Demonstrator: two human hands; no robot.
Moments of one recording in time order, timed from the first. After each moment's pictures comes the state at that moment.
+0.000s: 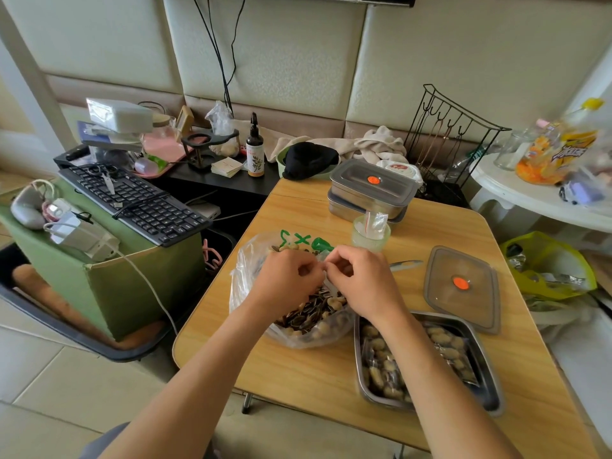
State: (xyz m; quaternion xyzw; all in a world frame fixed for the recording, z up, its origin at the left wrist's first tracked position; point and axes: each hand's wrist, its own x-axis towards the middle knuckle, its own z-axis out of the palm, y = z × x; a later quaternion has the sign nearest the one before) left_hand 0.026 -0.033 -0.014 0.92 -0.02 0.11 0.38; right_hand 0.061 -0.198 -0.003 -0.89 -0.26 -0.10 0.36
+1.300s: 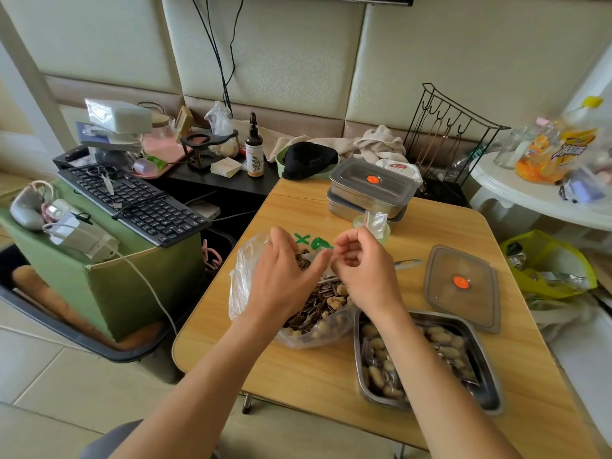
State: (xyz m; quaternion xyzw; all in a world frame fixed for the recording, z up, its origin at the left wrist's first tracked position) left_hand 0.018 -0.045 -0.012 0.89 0.09 0.21 0.39; right_hand 0.062 -0.193 -0.003 -0.82 -0.15 -0.08 0.54
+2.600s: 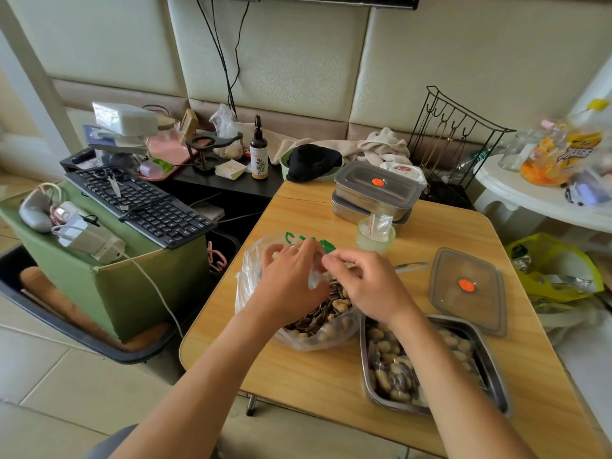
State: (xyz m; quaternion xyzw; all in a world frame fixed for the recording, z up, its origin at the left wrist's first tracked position) left_hand 0.020 -0.030 -0.020 0.95 -0.07 0.20 0.24; right_hand 0.052 -0.202 0.014 -0.83 -0.30 0.03 0.47
